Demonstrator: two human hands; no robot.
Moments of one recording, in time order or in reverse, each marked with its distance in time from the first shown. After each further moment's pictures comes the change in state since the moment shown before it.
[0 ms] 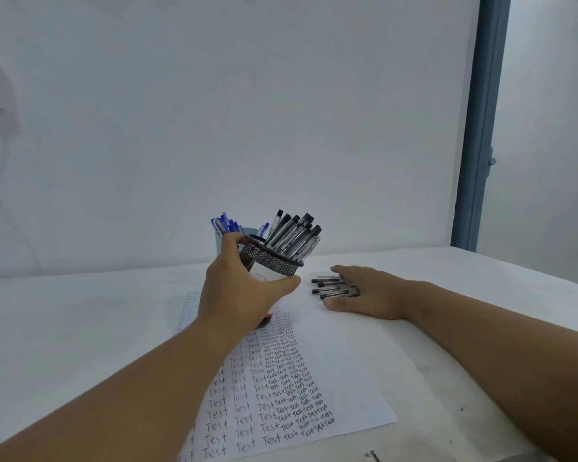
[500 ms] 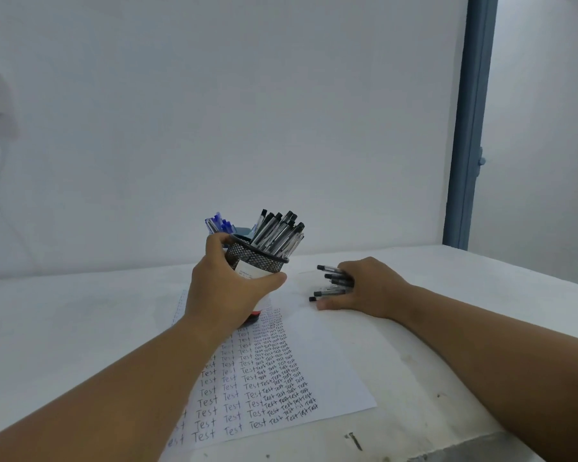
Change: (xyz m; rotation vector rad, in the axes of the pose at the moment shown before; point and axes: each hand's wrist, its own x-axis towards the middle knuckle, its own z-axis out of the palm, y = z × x) left_hand -0.004 0.000 -0.006 0.042 0.053 0.002; right_hand -0.018 -0.010 0.000 -0.059 0.335 -0.092
